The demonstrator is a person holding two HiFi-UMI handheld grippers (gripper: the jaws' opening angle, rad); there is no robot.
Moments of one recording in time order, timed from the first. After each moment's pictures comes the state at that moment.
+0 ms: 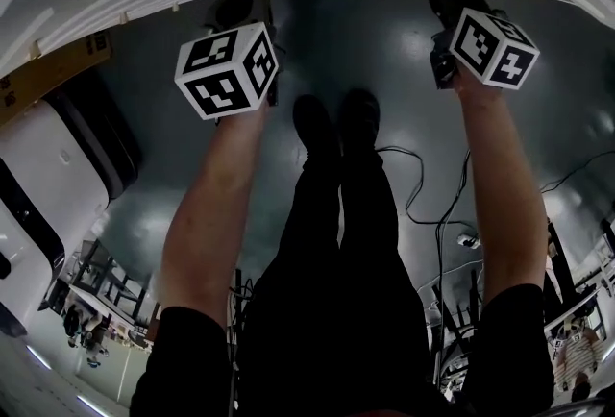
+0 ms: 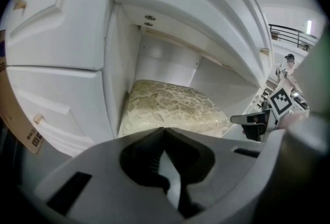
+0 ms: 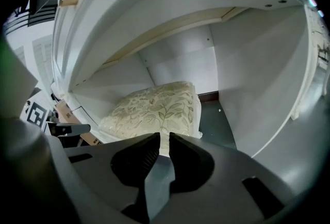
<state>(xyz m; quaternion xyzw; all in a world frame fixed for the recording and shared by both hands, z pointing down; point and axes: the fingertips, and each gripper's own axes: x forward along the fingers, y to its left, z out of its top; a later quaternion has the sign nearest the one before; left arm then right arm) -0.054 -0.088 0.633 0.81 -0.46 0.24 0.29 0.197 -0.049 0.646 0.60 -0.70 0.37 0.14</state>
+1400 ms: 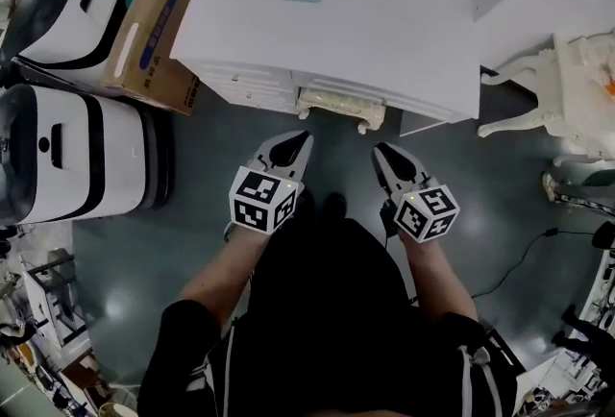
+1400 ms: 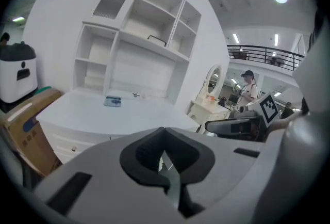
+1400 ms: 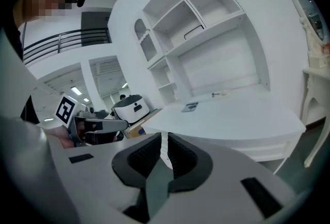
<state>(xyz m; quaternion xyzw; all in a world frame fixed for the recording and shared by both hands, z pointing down) -0.086 0.100 0.121 0.88 -0.38 0.15 0.23 0.045 0.124 0.128 0.46 -0.84 0.27 0.07</state>
